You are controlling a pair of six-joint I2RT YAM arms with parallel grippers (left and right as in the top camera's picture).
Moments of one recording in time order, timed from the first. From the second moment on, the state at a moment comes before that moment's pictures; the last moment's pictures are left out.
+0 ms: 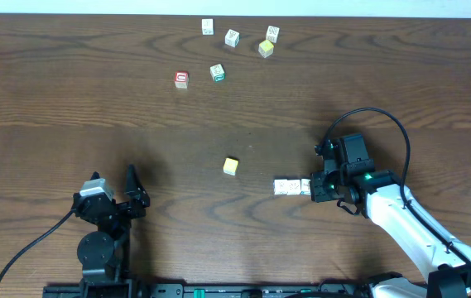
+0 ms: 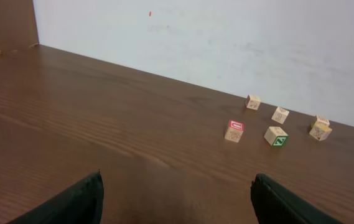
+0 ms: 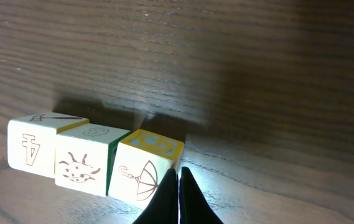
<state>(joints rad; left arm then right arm) 0.04 0.01 0.02 -0.12 -0.08 -0.23 0.27 1.39 0.64 -0.47 -0.15 0.17</state>
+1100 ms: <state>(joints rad) 0.04 0.01 0.02 -0.12 -0.08 -0.23 0.27 1.39 0.64 -0.46 -0.20 0.12</state>
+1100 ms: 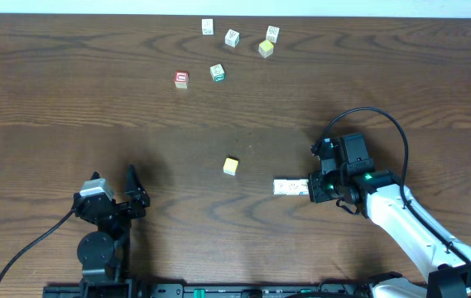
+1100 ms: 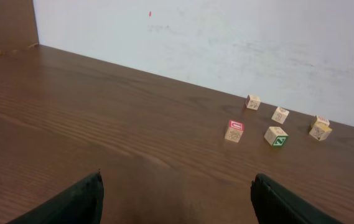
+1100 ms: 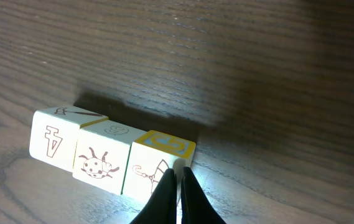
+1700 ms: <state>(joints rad) 0.04 0.01 0.02 -0.12 -0.08 -0.23 0.27 1.38 0.64 -0.47 -0.15 0.12</state>
